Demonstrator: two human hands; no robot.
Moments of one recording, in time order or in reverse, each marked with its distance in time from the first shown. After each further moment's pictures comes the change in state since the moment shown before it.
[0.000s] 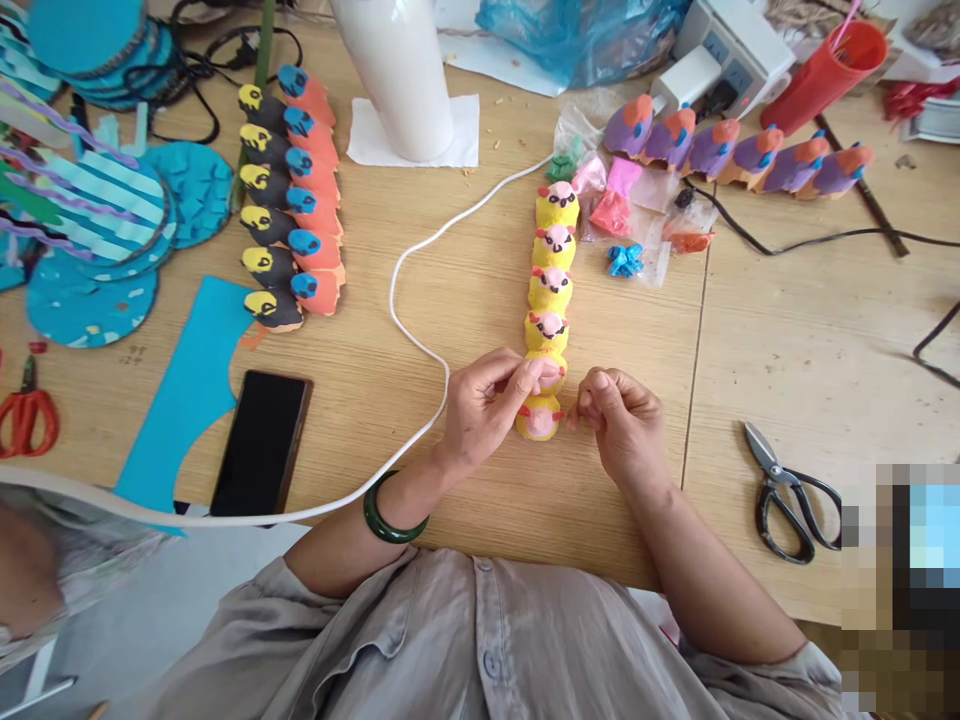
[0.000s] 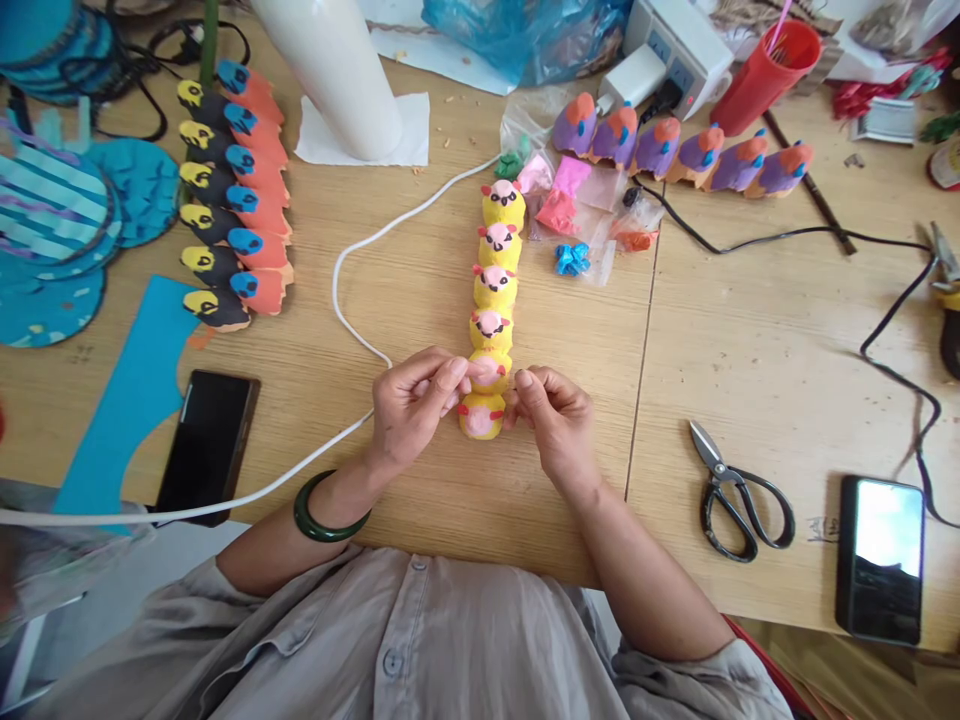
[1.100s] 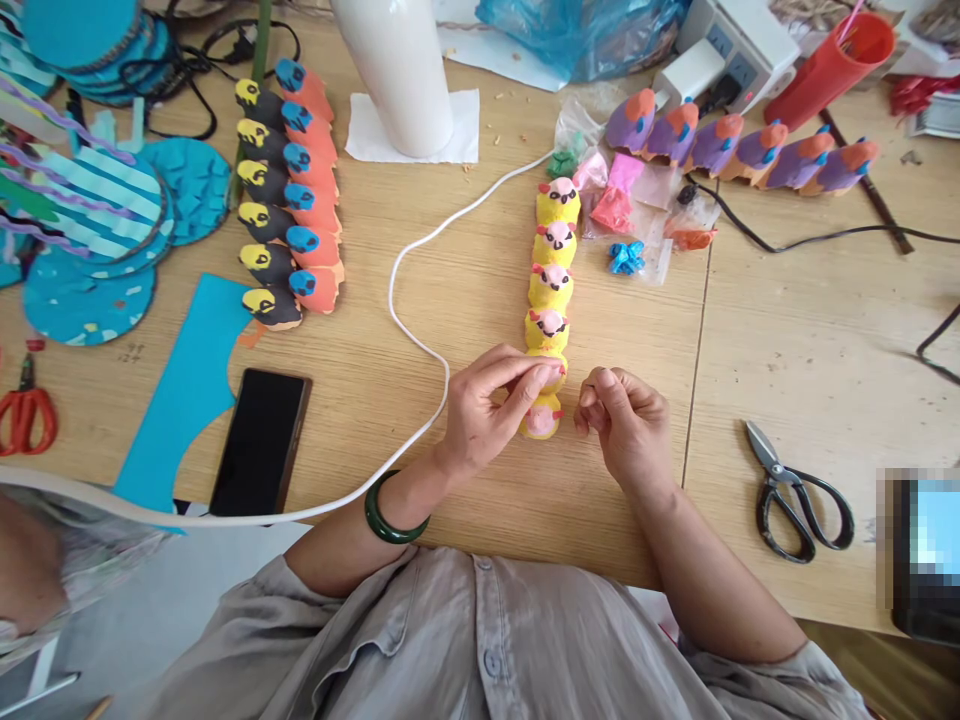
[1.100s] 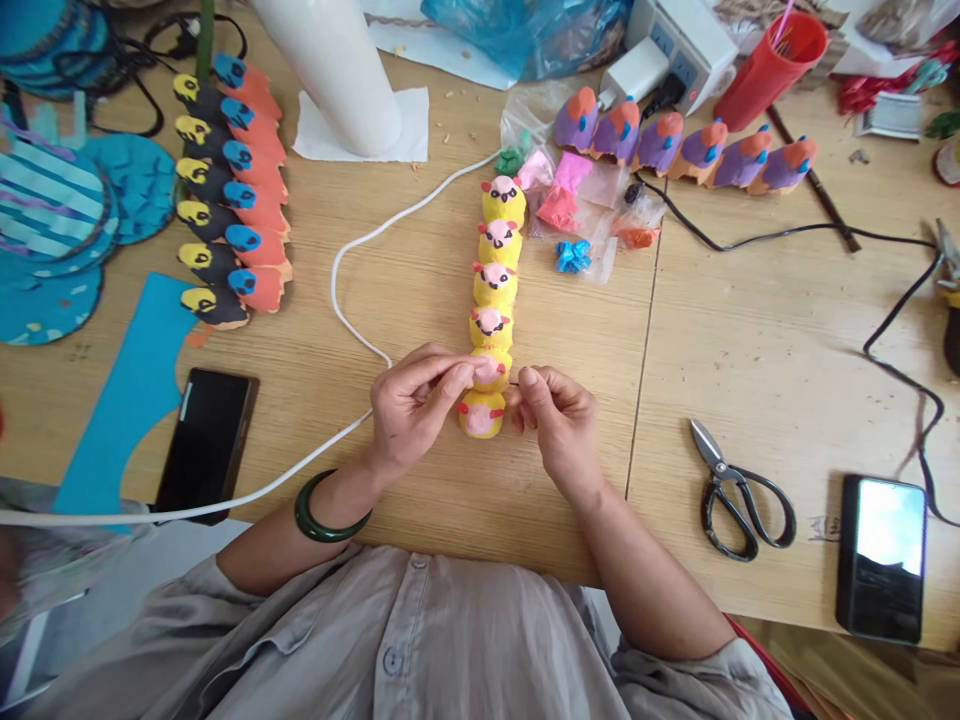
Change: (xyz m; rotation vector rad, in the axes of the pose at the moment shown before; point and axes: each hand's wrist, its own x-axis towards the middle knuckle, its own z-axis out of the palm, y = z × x) left_hand 0.003 -0.003 0.001 0.172 0.018 0.333; right_hand -0.005 -0.004 0.001 0.045 0.006 0.002
